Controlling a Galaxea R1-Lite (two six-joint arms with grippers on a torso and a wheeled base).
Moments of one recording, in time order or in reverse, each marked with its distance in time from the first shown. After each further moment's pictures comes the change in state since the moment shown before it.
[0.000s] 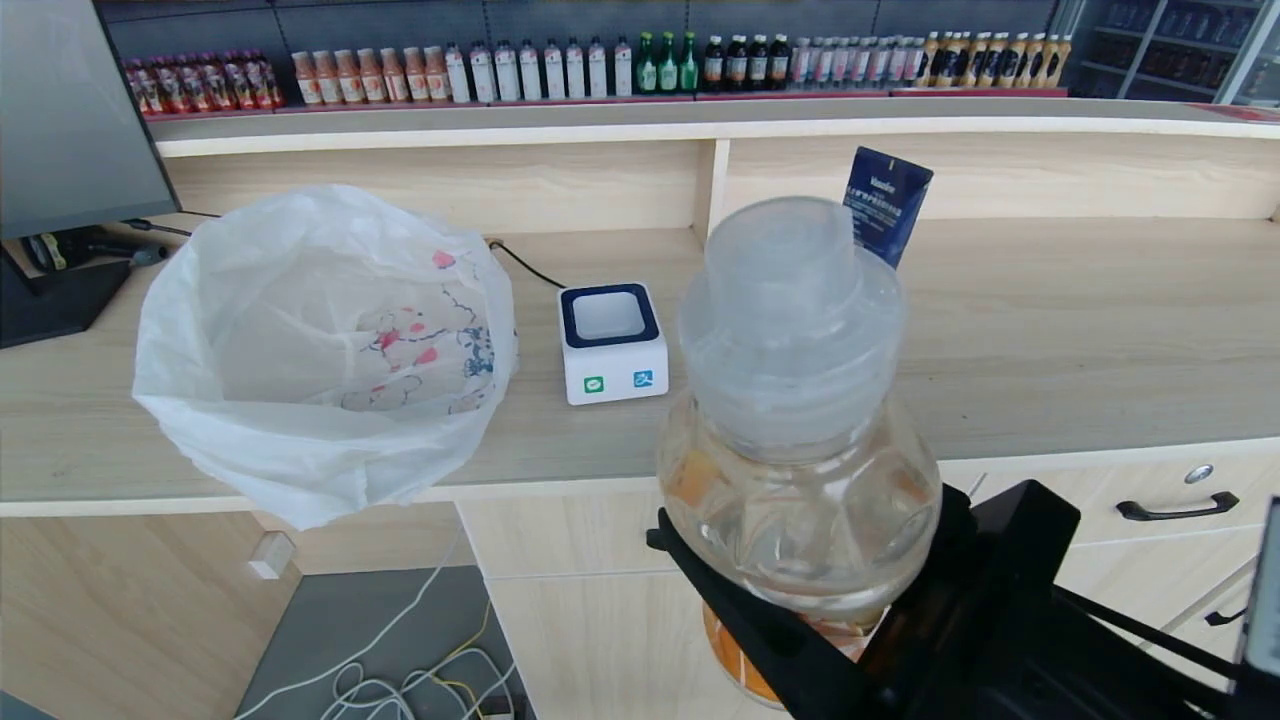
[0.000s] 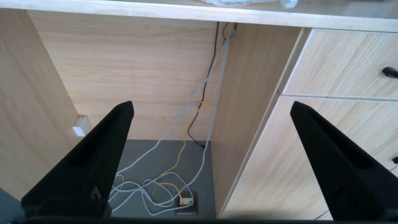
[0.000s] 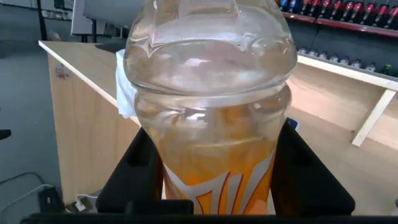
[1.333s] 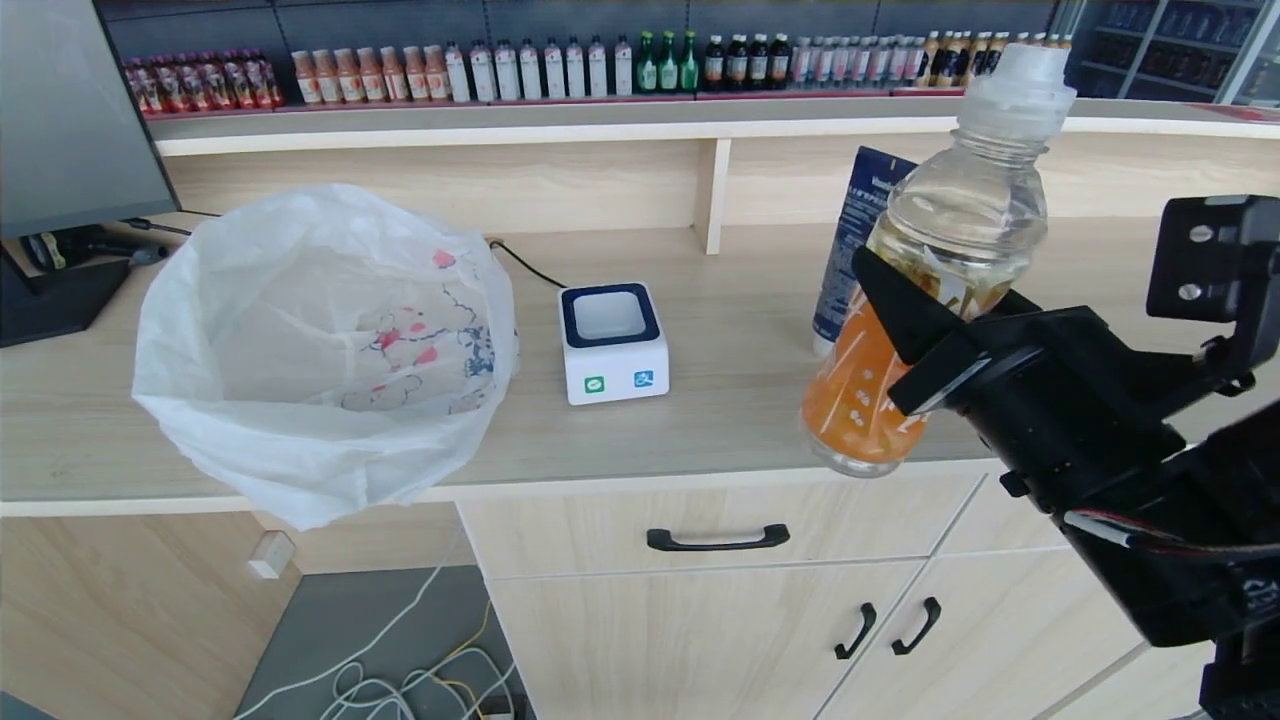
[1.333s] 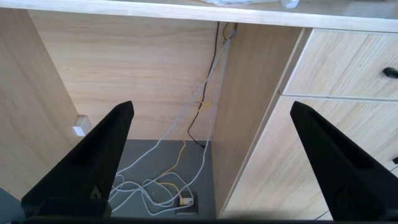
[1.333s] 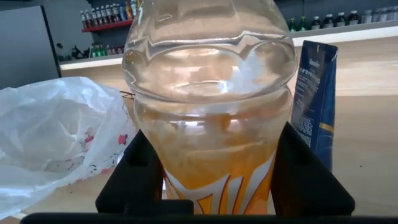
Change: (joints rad) left arm -0.001 0.000 0.000 0.000 0.000 0.000; right arm -0.507 0.019 -0.109 0.000 0.043 0.396
